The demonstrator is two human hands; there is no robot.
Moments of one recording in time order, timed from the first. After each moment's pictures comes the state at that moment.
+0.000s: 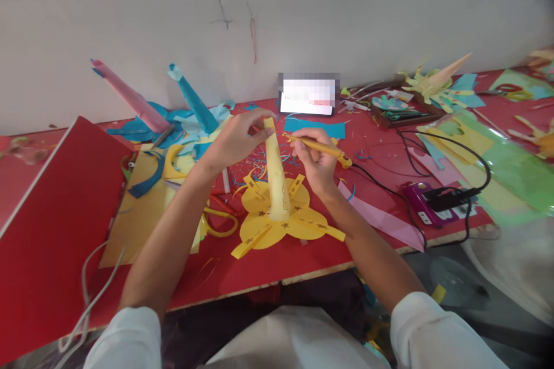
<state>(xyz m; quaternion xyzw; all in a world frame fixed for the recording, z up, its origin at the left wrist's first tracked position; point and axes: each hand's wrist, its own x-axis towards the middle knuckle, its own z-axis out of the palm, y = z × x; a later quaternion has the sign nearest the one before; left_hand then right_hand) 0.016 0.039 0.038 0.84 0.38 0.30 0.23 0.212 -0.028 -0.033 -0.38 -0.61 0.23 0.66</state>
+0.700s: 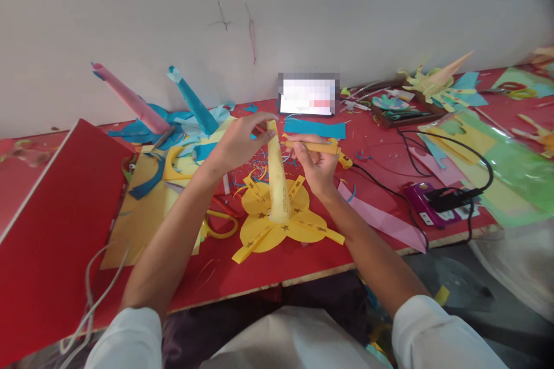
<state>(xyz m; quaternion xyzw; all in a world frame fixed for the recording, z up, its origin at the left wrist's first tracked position) 0.022 0.038 0.035 0.83 0.38 0.31 0.26 0.210 -0.031 -0.033 -0.38 -0.59 0.23 0.68</state>
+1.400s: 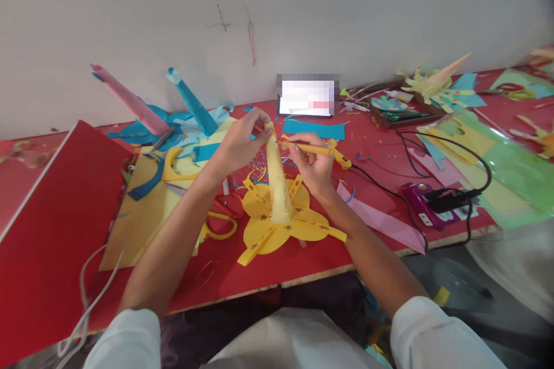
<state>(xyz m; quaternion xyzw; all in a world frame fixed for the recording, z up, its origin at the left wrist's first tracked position) 0.028 0.040 0.025 0.81 0.37 0.37 0.28 0.213 -0.027 -0.036 -0.38 -0.61 0.21 0.66</state>
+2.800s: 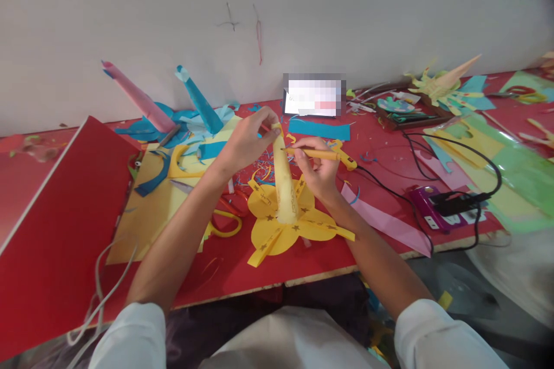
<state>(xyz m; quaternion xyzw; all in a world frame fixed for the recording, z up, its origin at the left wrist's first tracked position) 0.028 0.036 0.029 0.82 0.36 0.37 0.26 0.209 -0.036 -0.036 -0.39 -0.64 0.18 0.64</state>
